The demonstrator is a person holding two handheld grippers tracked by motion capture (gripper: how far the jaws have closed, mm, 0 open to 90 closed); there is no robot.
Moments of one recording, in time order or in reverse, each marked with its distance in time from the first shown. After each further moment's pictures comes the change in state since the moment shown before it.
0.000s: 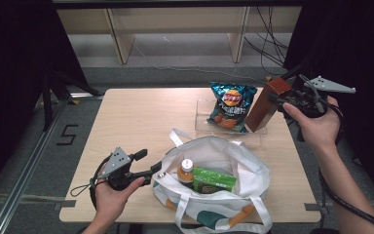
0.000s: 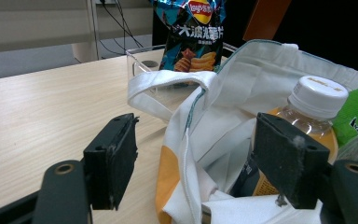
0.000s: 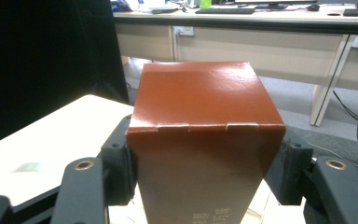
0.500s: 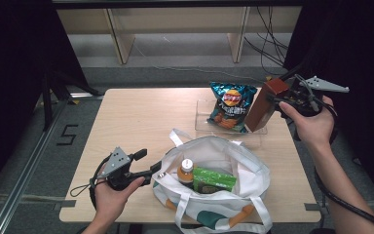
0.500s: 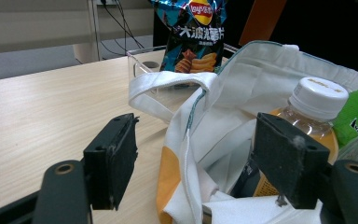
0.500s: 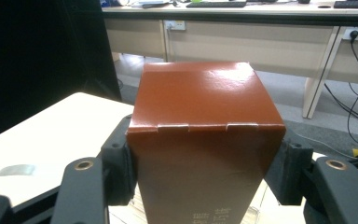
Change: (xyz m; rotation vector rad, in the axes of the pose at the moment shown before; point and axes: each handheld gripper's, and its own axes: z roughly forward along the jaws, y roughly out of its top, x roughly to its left) left arm 0.000 0.000 0.000 -0.003 0.003 0.000; right arm -0.002 -0.003 0.011 0.020 -0.034 0.007
